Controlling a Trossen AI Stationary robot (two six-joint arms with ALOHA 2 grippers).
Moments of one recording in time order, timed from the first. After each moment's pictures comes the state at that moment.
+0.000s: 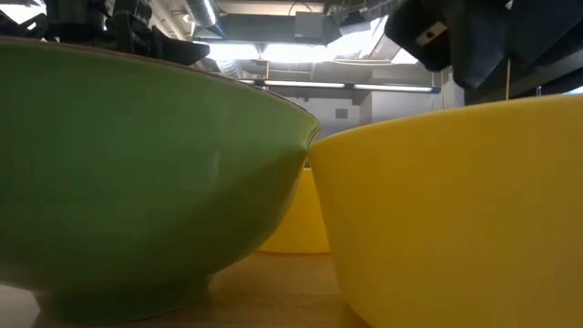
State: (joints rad) left arm 0.41 0.86 0.16 0.91 0.31 0.12; right arm 0.59 1.74 1.30 -0.54 0.11 0.27
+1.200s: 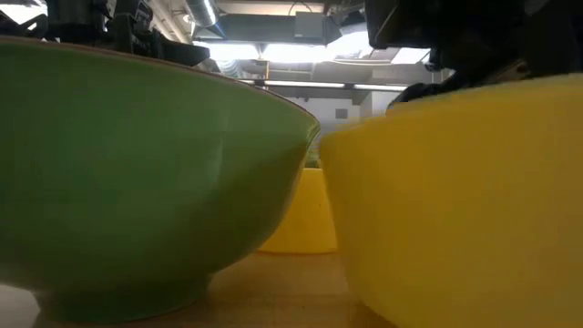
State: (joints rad) left arm 0.41 0.86 0.16 0.89 0.31 0.12; right arm 0.54 1.89 1.30 -0.55 0.01 0.39
